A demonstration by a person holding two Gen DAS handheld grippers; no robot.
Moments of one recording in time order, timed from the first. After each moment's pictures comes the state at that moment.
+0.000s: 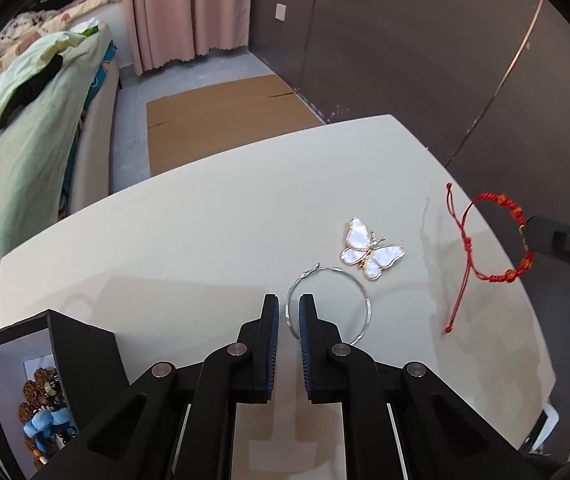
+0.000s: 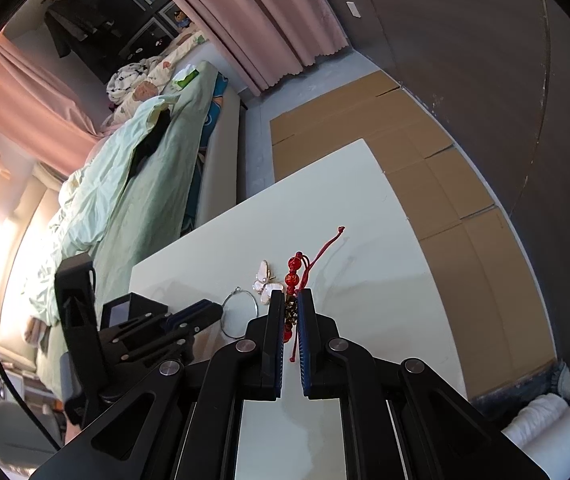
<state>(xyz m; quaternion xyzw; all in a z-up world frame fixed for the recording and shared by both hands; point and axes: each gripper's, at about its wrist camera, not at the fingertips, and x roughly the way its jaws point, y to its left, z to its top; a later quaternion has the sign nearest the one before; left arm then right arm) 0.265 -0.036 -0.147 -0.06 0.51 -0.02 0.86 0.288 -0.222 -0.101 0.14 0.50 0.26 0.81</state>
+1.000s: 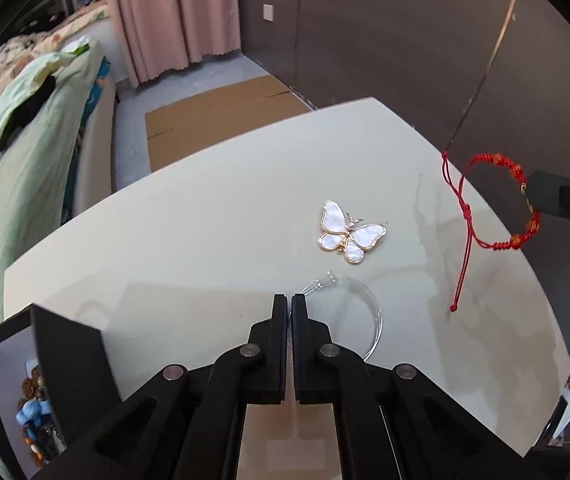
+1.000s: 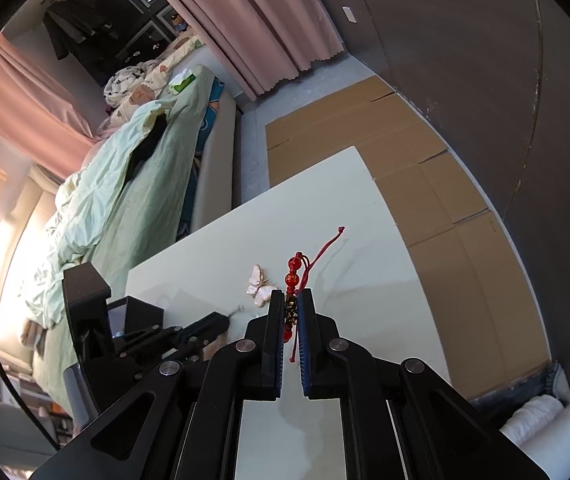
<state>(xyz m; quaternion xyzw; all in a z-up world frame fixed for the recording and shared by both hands) 0.259 -0.058 -0.151 -0.02 0.51 -0.02 0.86 0.287 -0.225 -0.095 0.14 0.50 0.26 0.82</state>
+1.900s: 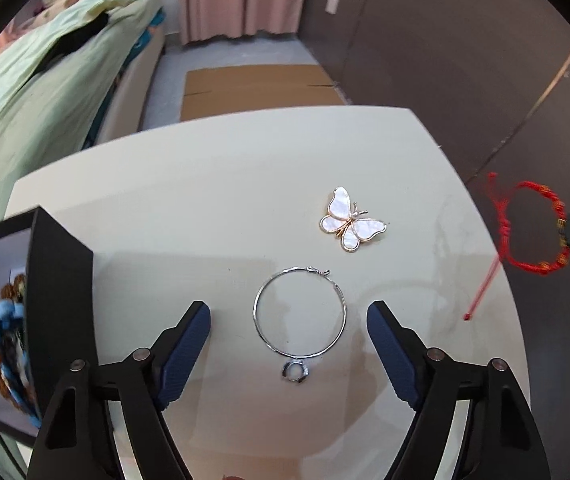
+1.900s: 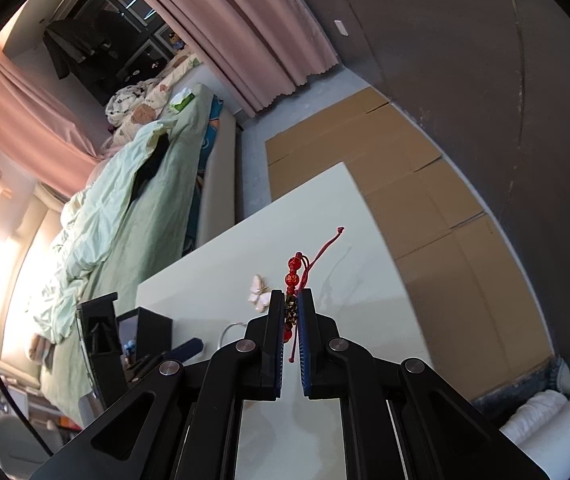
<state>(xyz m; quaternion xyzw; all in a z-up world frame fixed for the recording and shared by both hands) 0.251 -0.067 -0.154 -0.12 0.53 0.07 0.84 0.281 -0.247 -0.083 0.16 0.48 0.25 0.83</state>
